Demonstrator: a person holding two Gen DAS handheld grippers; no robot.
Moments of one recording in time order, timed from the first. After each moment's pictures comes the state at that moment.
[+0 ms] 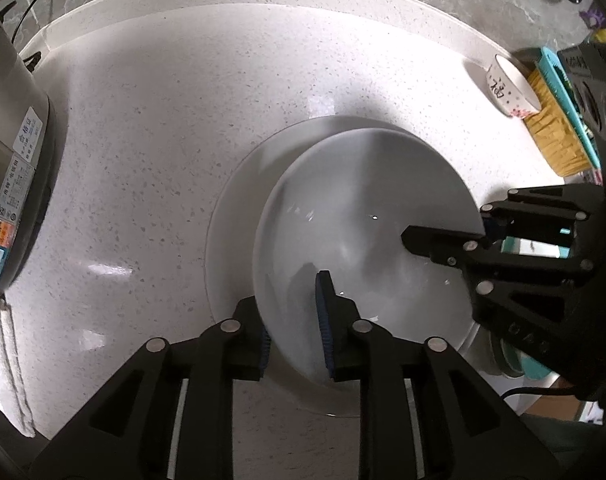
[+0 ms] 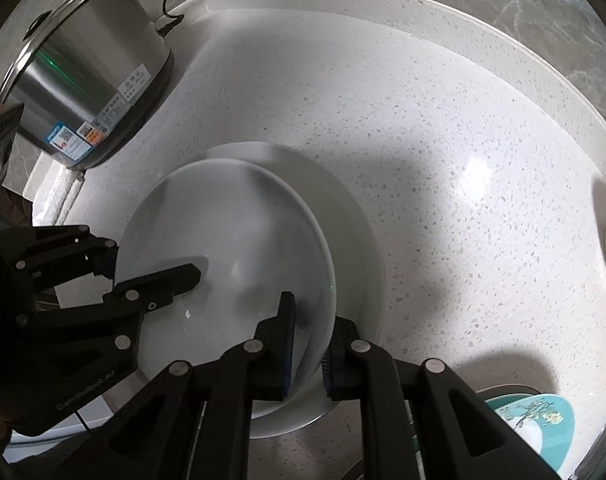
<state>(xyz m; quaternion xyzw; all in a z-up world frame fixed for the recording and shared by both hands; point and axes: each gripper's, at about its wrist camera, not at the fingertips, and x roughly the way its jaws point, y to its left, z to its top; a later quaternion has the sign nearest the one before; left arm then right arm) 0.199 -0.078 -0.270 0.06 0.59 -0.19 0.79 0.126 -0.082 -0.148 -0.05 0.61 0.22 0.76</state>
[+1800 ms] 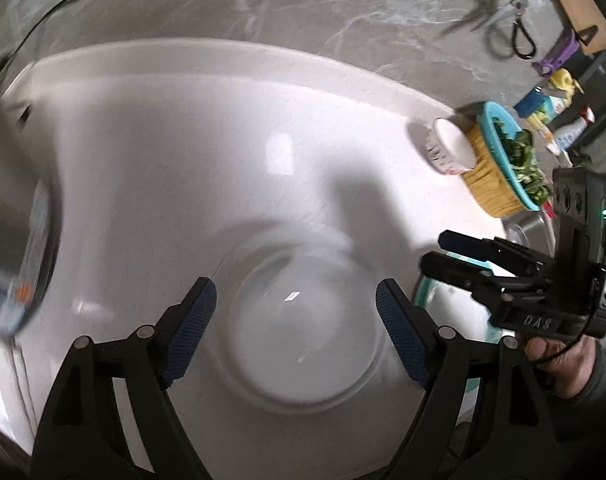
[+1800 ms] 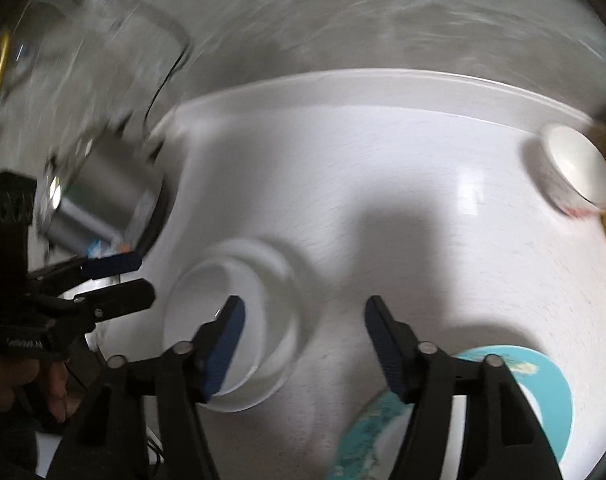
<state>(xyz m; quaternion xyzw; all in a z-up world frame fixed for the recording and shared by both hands) 0.215 -0.074 -0.159 0.01 0.54 -0.28 0.79 0.108 -0.196 -0.080 0.14 0.52 0.16 0.83</state>
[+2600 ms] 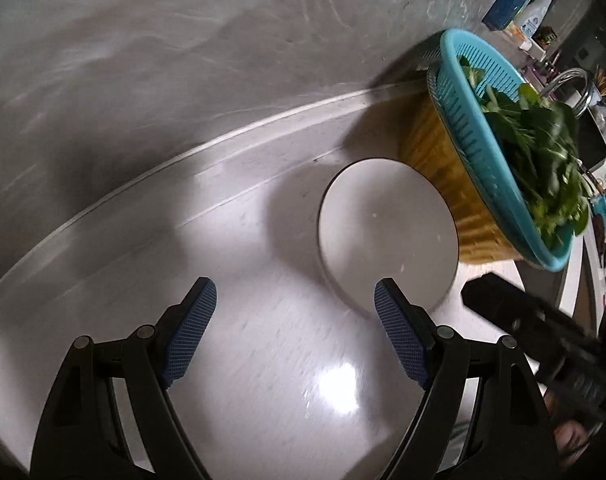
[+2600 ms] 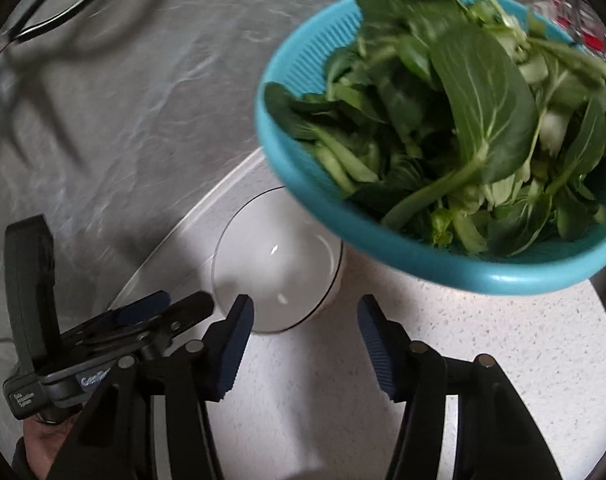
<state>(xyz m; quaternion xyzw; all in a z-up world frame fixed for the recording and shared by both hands) 0.390 -0.444 -0.197 0.21 0.54 -0.42 0.70 0.149 -0.432 -0.116 0.39 0.42 -0.19 0.80</state>
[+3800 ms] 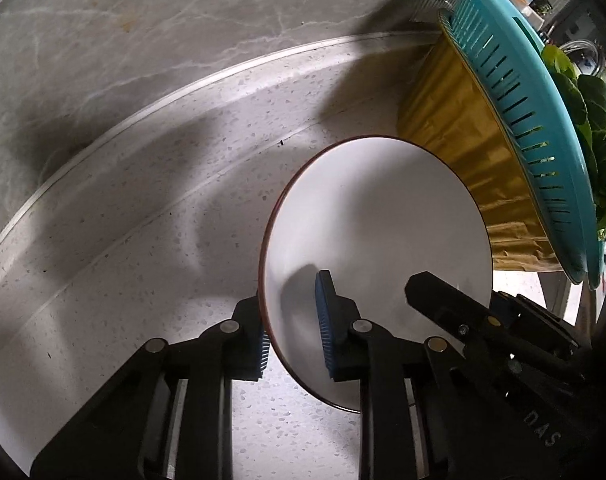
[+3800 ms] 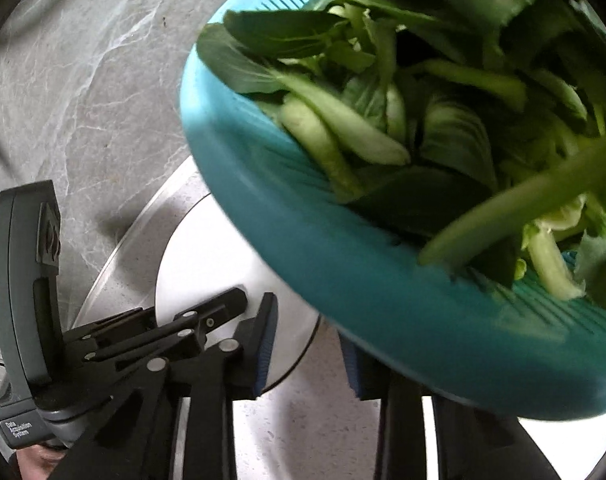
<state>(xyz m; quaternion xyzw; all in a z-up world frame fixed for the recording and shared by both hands) 0.429 -0.461 -0.248 0.23 0.56 -0.44 0.66 0.180 -0.427 -0.177 0.38 0.44 -0.20 0.79</state>
